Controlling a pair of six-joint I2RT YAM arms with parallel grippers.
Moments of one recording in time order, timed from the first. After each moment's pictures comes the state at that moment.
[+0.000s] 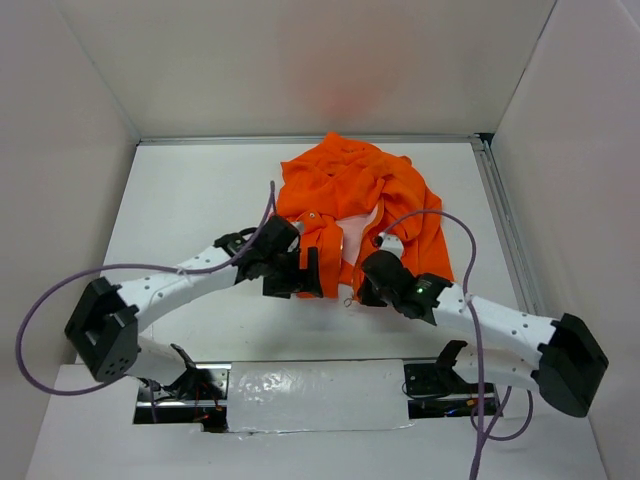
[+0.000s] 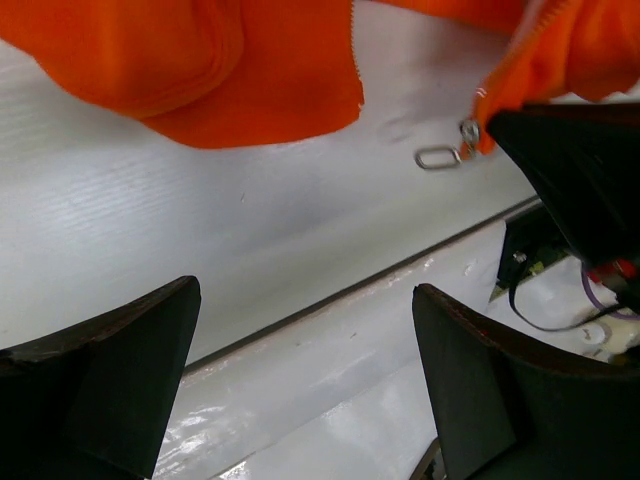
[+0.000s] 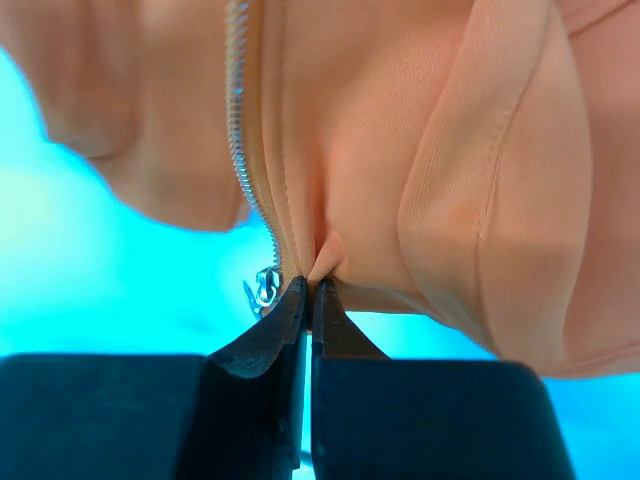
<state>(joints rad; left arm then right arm) -0.75 1.36 0.97 -0.62 0.21 -0.77 0.85 1.12 0.61 -0.40 0.27 0.82</state>
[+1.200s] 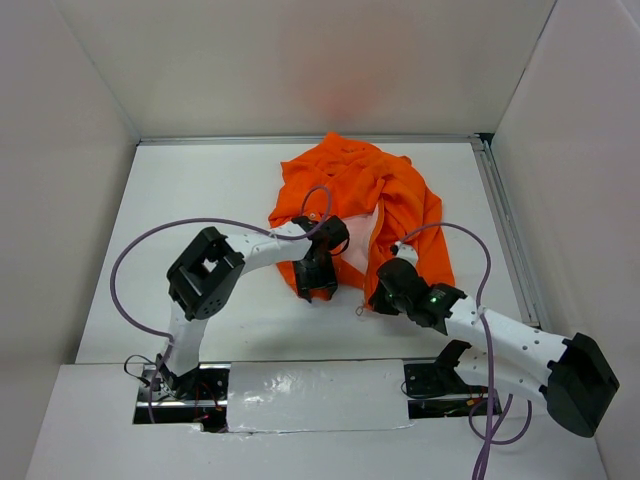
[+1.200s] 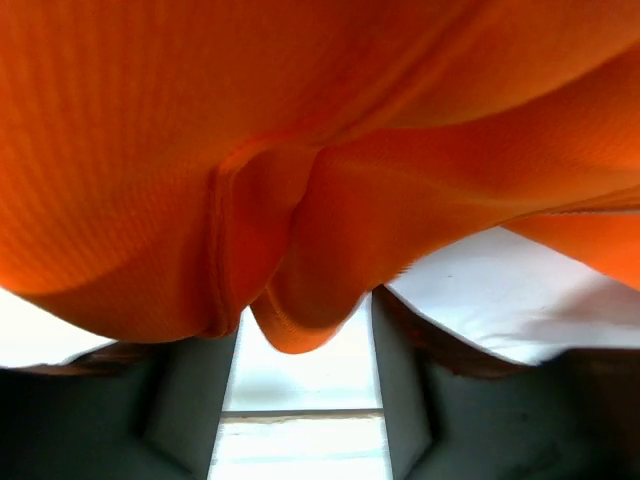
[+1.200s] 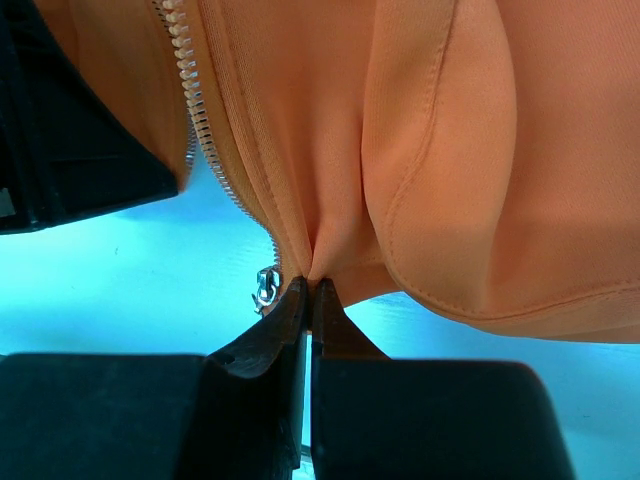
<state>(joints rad) -0.83 2.03 1.46 -0.89 0.03 -1.05 0.77 0.95 0.48 -0.41 0.21 0.83</state>
